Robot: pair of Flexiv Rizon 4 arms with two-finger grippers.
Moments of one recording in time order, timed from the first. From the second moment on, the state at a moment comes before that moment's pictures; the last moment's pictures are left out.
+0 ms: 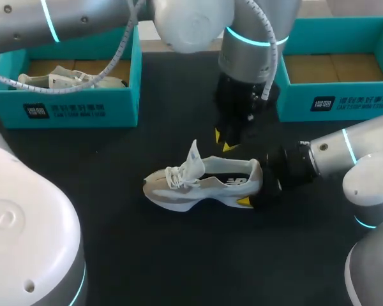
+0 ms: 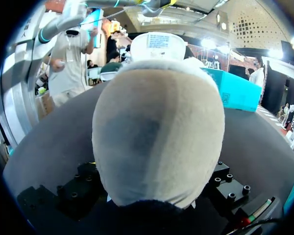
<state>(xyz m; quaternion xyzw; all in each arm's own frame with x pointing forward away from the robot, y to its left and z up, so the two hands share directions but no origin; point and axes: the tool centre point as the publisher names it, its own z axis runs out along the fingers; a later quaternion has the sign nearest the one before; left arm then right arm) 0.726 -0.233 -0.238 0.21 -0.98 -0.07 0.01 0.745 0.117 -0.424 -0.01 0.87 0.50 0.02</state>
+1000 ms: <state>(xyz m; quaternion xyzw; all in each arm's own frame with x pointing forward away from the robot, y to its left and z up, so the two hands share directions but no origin) 0.734 -0.241 -0.317 -0.09 -1.00 0.01 0.03 0.745 0.116 -0.424 -0.01 0.87 0.50 0.02</state>
